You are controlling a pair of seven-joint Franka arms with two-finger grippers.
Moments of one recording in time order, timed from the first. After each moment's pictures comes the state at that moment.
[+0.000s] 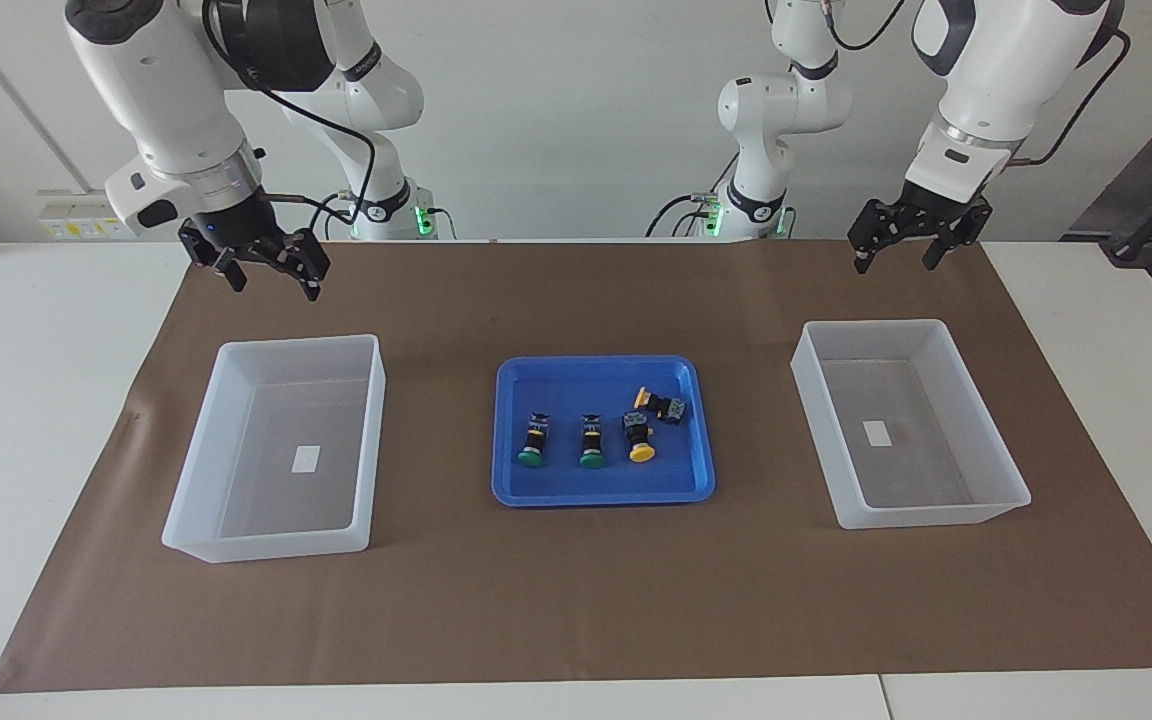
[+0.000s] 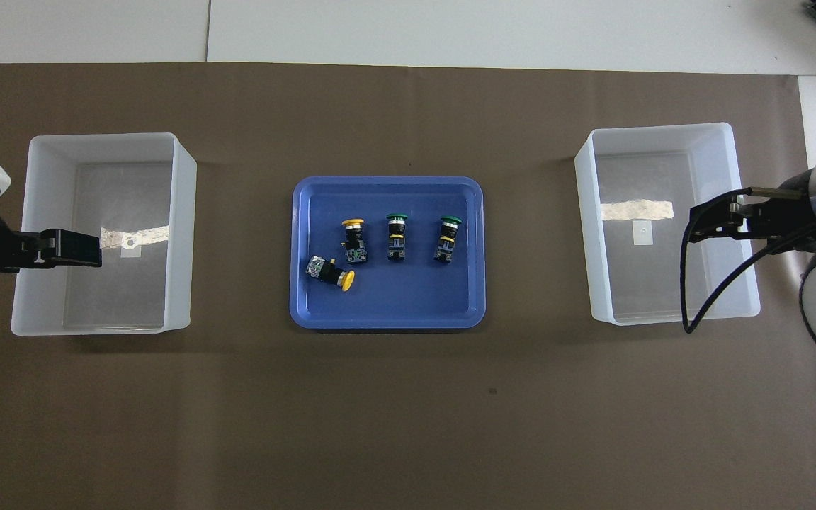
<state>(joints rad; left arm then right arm) -0.02 -0.16 -0.08 -1.83 -0.01 1.72 -0.16 0.04 -0.01 0.01 -1.67 -0.01 1.63 0.22</state>
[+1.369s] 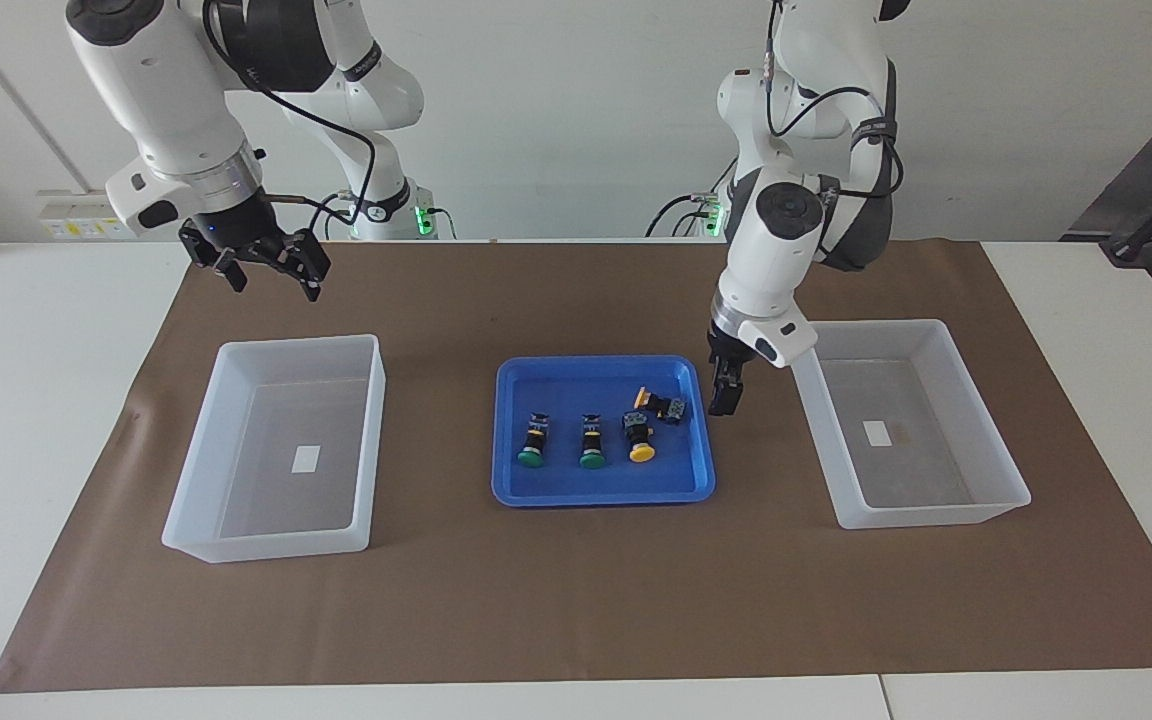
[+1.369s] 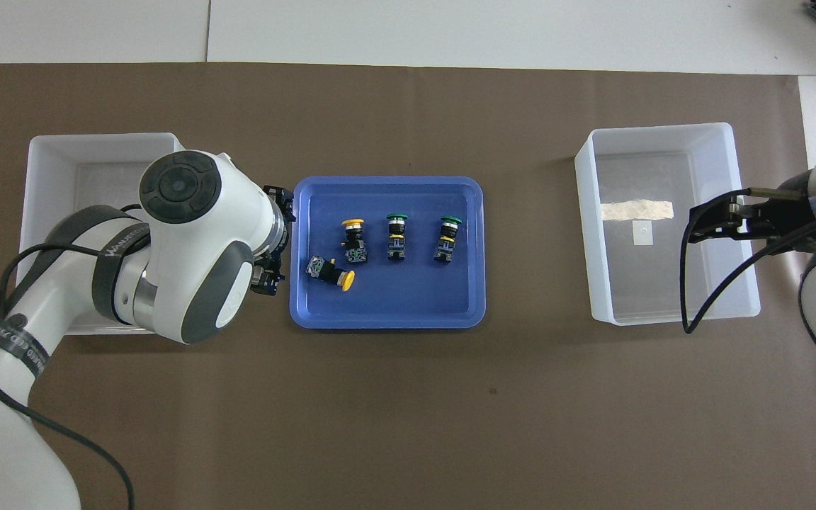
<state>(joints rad) -0.36 0.22 -0.09 -1.91 -0.01 2.14 -1.81 0.04 -0.01 0.01 -1.67 -0.01 1.63 0.22</state>
